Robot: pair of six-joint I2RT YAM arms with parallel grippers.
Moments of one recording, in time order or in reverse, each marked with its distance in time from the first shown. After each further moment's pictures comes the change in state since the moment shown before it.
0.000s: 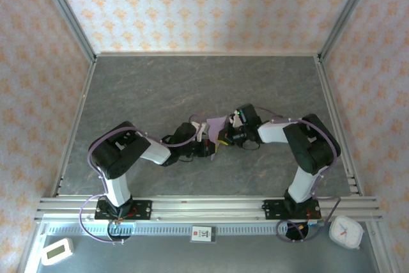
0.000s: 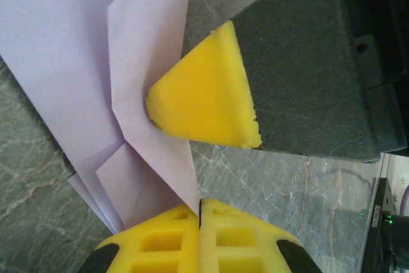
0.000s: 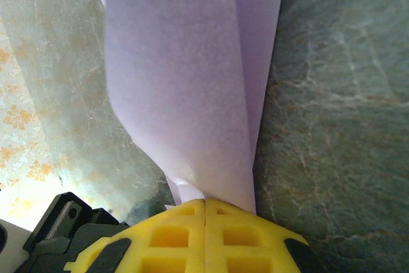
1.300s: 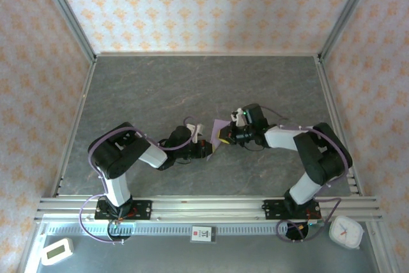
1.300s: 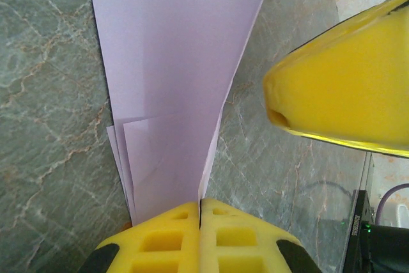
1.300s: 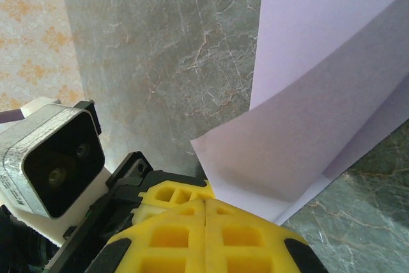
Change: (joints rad) left arm 0.012 -0.002 -0.079 0.138 -0.007 -0.090; right arm -0.021 -0.128 -0.089 0.088 -0.084 0.010
